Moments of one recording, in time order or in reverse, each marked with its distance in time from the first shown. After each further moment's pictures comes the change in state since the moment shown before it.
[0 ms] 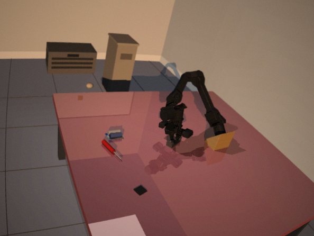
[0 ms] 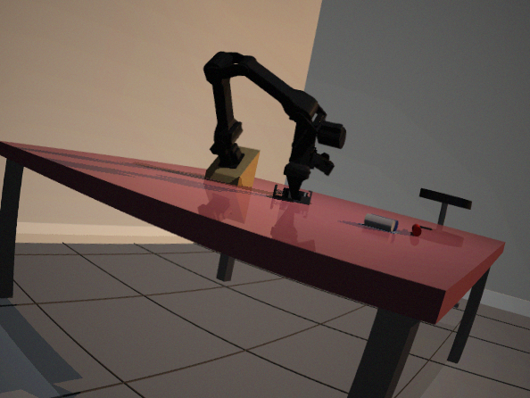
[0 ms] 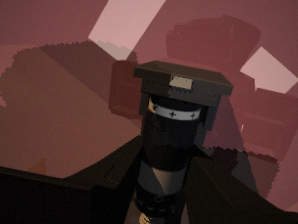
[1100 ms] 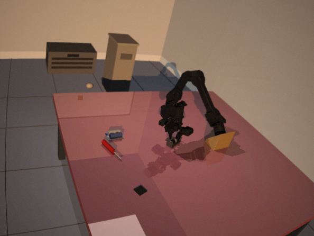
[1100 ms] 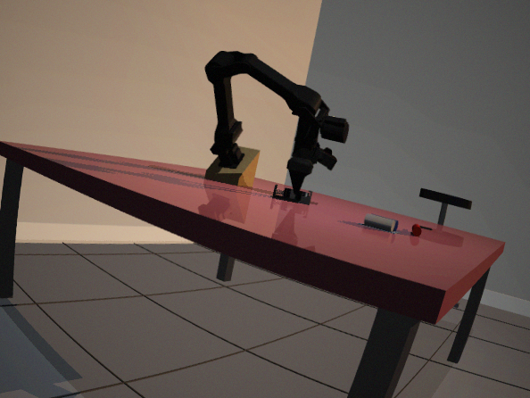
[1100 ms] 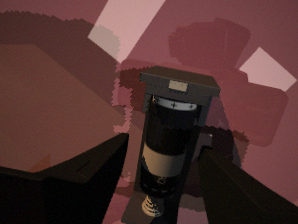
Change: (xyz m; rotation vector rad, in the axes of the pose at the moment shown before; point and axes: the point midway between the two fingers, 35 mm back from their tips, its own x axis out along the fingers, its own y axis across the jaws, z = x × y) arm -0.015 0.001 0.005 -0.005 0.000 -0.003
